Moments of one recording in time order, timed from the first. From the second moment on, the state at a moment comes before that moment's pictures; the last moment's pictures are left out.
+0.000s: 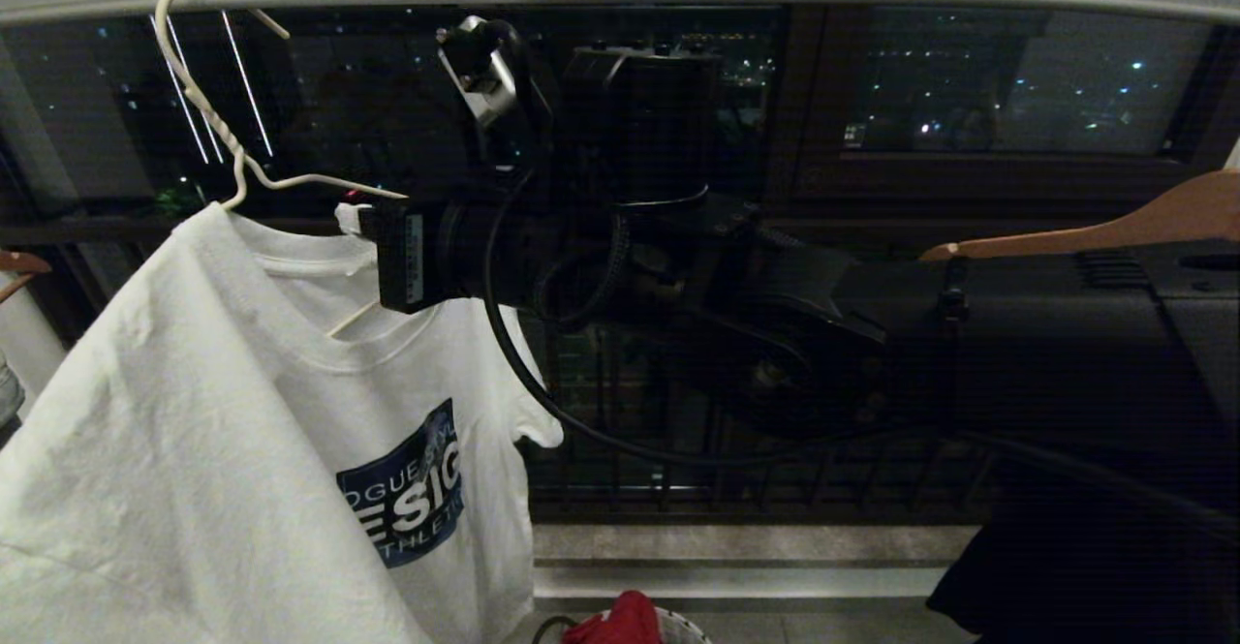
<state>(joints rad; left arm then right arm) 0.10 0.54 -1.20 0.83 -0.22 -0.10 0.92 2.14 -1.86 -0.39 0.25 0.21</state>
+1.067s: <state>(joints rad) 0.13 0.63 -1.19 1.13 -0.20 0.18 1.01 1.74 -1.51 -0.05 -0.08 0.23</state>
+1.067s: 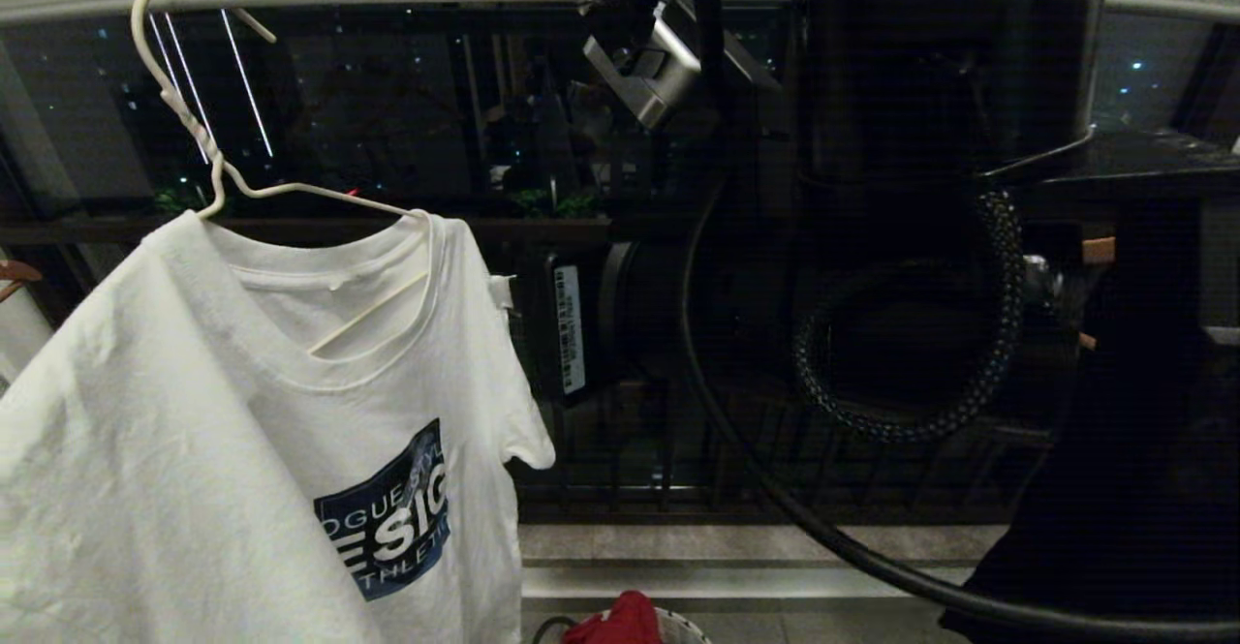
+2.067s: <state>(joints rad) 0.17 0.67 -1.18 1.08 -0.31 0.32 1.02 1.72 -1.49 -0.05 -0.11 0.23</state>
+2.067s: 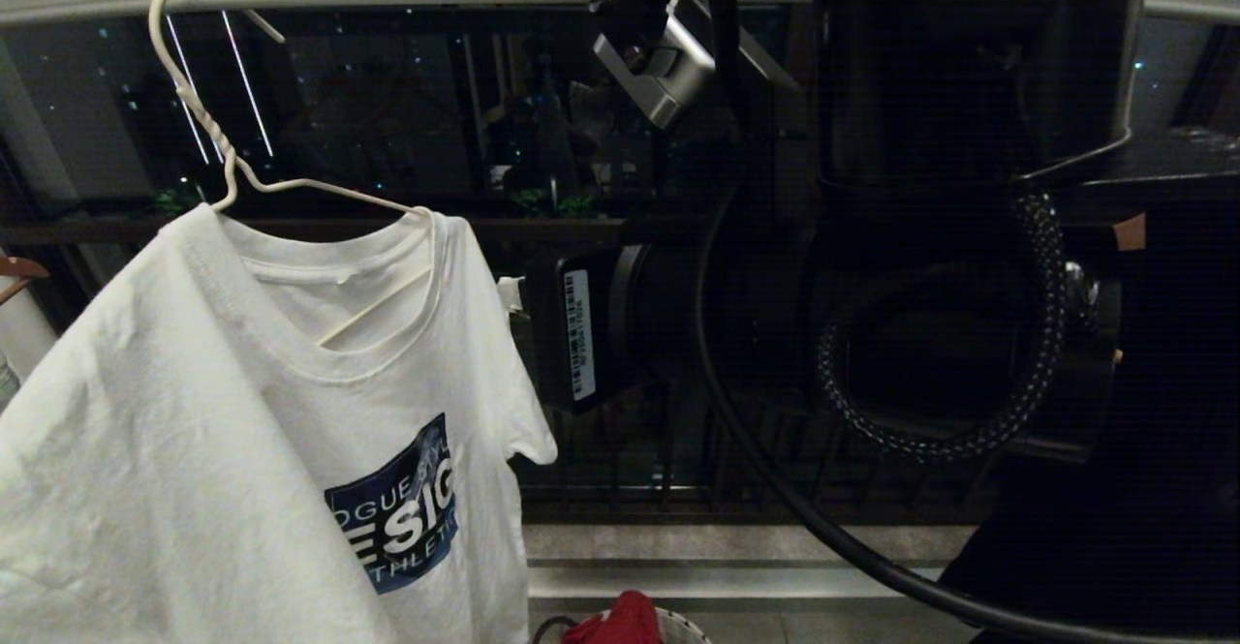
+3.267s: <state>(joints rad) 0.18 0.74 -0.89 0.70 -0.35 0.34 1.01 1.72 -1.50 -0.05 -0.11 0.22</state>
